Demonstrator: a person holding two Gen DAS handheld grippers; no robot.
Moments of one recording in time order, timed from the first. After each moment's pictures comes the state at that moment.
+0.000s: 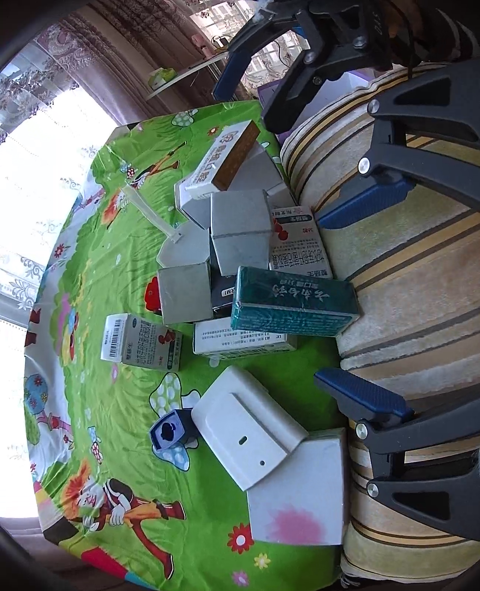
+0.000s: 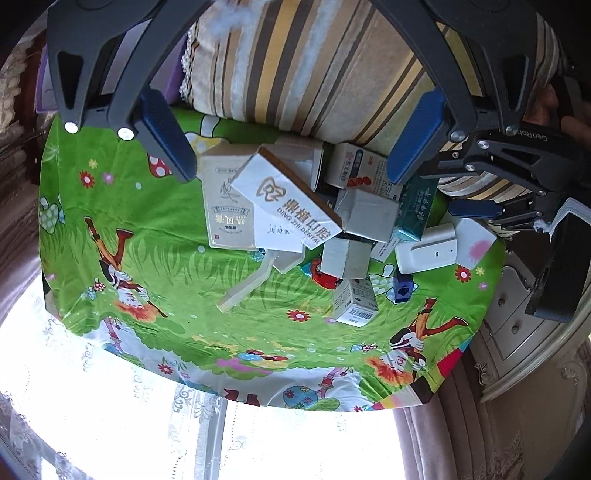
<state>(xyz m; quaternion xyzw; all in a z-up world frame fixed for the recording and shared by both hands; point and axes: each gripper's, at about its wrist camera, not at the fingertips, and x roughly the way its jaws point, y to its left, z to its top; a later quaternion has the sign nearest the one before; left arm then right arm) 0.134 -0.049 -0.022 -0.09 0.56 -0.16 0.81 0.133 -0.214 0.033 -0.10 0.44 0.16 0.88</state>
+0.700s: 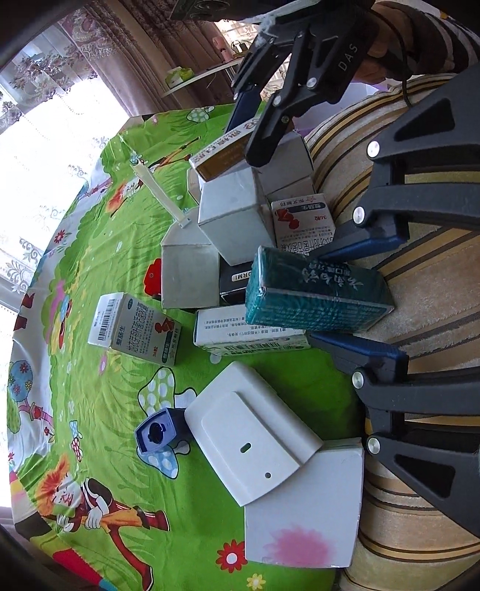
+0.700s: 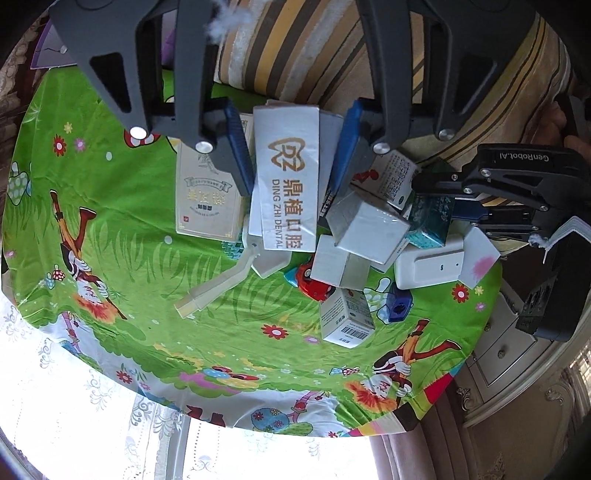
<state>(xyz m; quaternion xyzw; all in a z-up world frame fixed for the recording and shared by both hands) 0.145 -0.033 -0.033 -0.13 0.56 -0.16 0.80 0.161 -0.209 0.009 -0.10 0.46 0.22 0.85</state>
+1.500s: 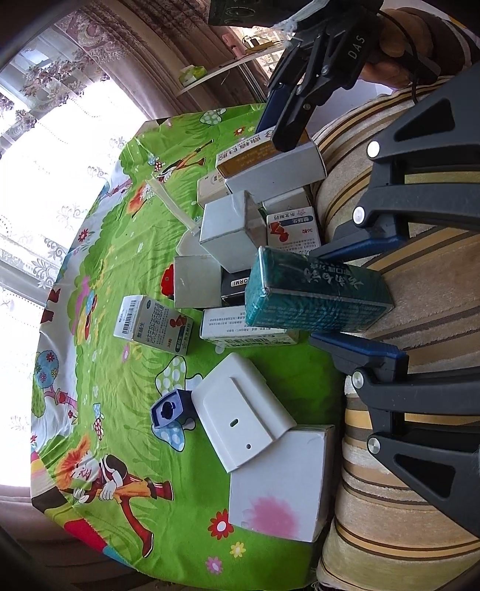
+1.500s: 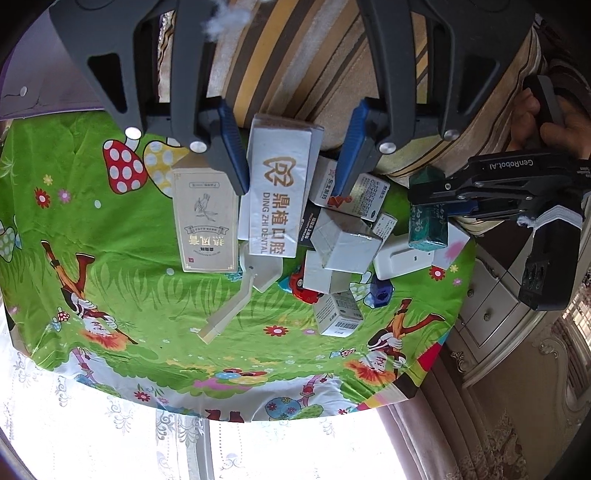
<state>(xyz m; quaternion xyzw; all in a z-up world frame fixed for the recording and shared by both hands) 0.117 -0.033 -0.013 -0.13 0.53 -0.13 0.83 0.129 -0.241 0.016 -0.01 0.46 0.23 0.86</state>
